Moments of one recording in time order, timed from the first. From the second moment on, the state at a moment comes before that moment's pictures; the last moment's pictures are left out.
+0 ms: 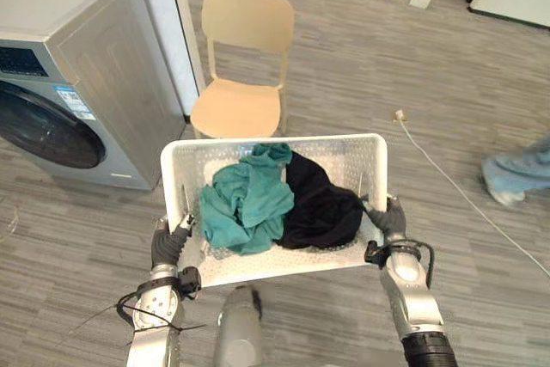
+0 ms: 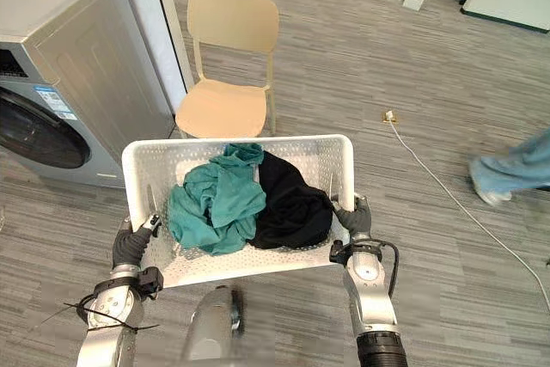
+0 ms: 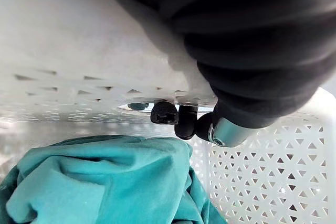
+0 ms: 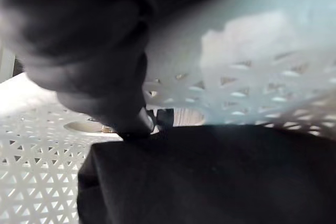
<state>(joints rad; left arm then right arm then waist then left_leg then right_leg) 0.27 0.06 0.16 -0.19 -0.07 0.01 0.07 -0.01 -0.01 -0.04 0.11 0.04 0.02 -0.17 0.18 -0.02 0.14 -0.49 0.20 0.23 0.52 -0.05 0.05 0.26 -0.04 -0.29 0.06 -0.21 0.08</state>
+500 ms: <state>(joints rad) 0.35 0.14 0.16 -0.28 -0.07 0.02 0.12 -0.03 0.05 0.00 0.18 0.04 0.01 -0.17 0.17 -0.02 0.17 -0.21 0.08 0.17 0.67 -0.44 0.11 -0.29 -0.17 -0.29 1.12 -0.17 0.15</state>
